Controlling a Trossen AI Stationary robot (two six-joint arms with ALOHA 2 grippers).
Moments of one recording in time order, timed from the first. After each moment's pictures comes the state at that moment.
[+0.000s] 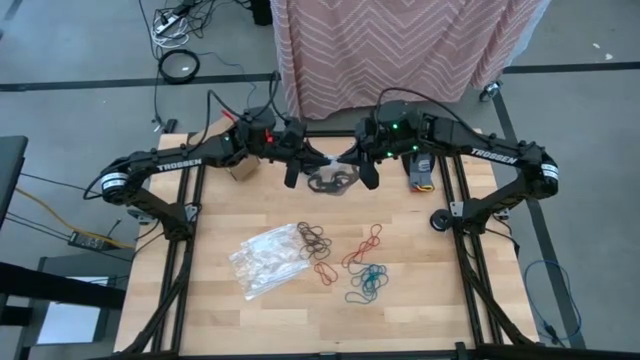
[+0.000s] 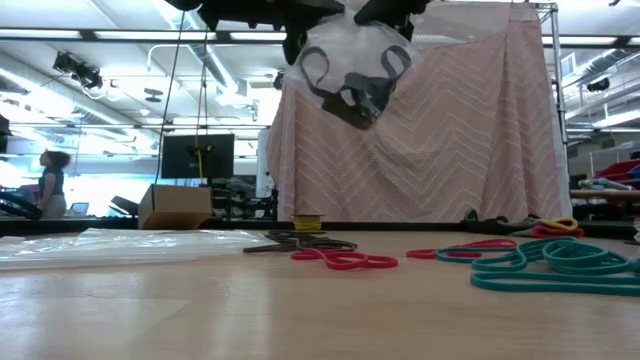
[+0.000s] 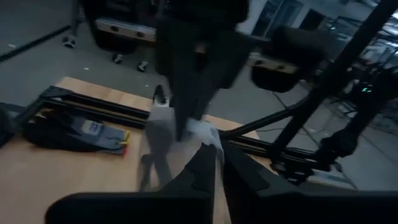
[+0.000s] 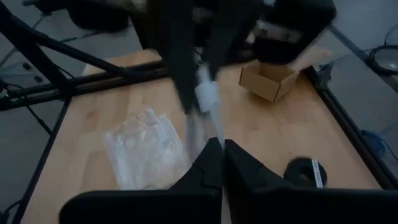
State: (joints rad) left arm 0.36 1.44 1.21 0.08 0.52 -0.28; right arm -0.30 1.38 1.43 -0.55 -0.23 0.03
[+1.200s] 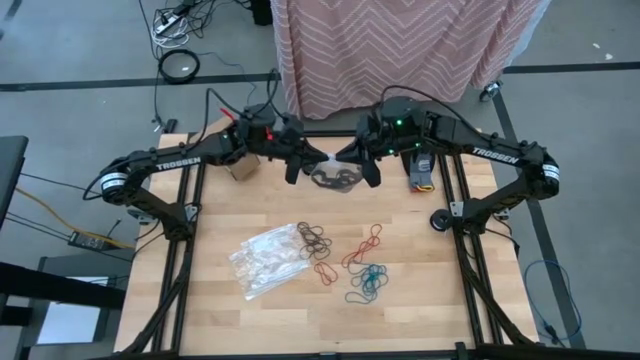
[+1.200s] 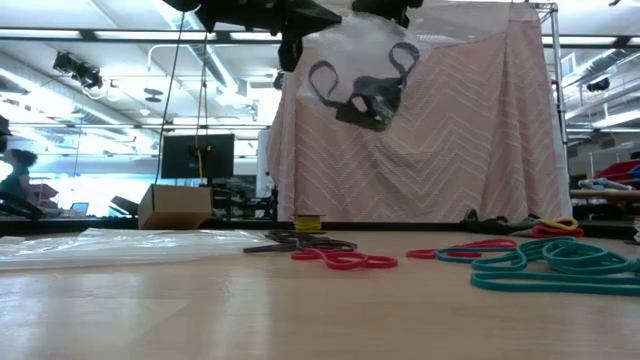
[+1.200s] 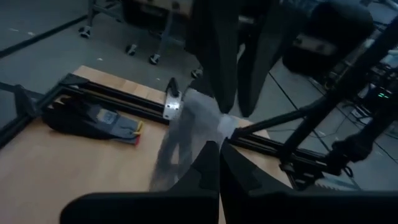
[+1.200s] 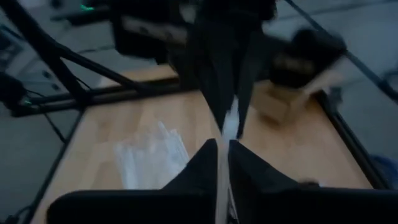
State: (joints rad) left arm 0.39 1.44 1.21 0.03 0.49 -0.29; right arm -0.31 1.37 1.42 -0.47 -0.32 0.01
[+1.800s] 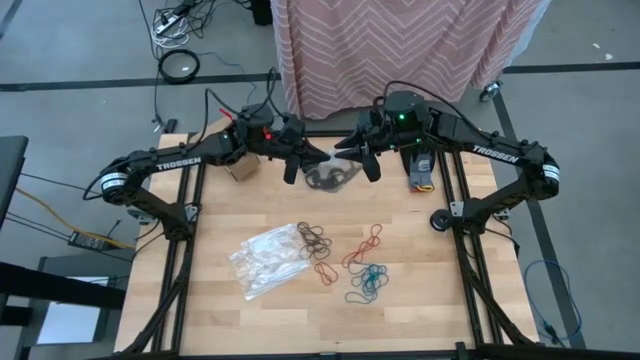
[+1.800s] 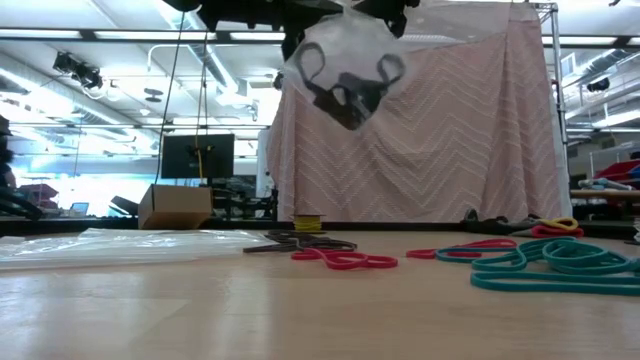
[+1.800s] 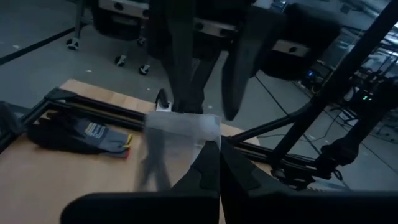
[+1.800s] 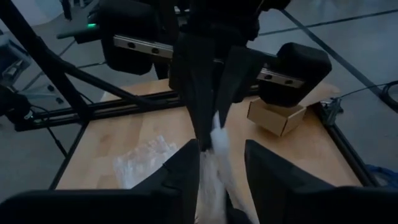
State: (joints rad) left arm 0.38 1.44 1.21 0.09 0.52 -0.30; right arm -0.34 1.37 1.42 -0.43 -0.34 0.02
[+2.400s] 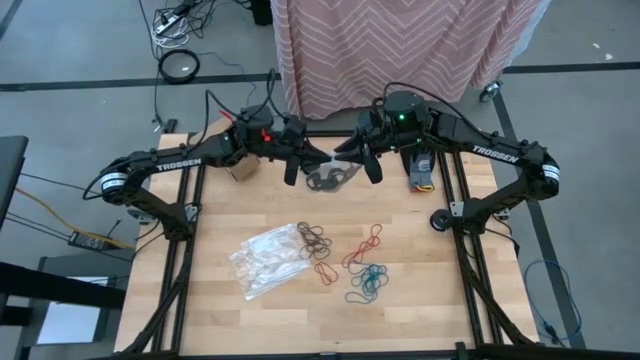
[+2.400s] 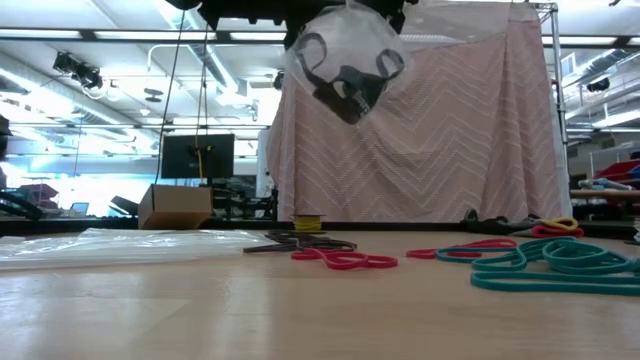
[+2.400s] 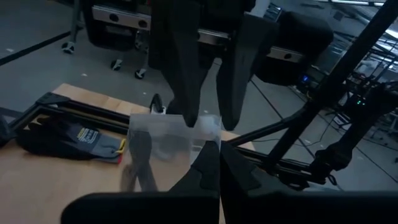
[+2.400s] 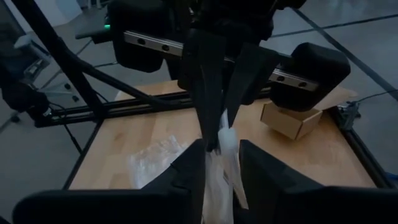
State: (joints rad) left arm 0.36 1.44 1.21 0.12 0.51 -0.33; right arm -0.34 1.37 1.42 -0.42 -0.40 0.02
